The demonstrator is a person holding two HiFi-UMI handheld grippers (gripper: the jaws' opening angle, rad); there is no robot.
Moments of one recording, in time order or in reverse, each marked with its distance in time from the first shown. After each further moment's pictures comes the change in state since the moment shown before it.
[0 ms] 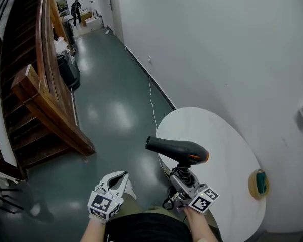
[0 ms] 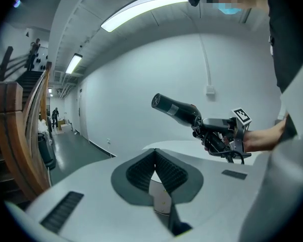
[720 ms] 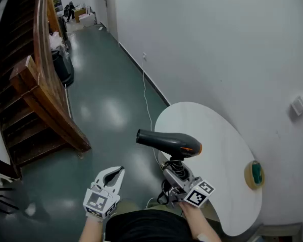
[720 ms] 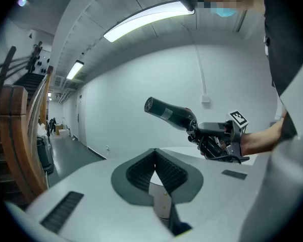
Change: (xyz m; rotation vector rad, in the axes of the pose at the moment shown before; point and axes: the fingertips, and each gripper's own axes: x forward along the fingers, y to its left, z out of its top) left arm -0.058 0.025 0.015 0.027 -0.094 0.000; right arm 0.038 0.064 -0.026 -0.037 0.013 0.045
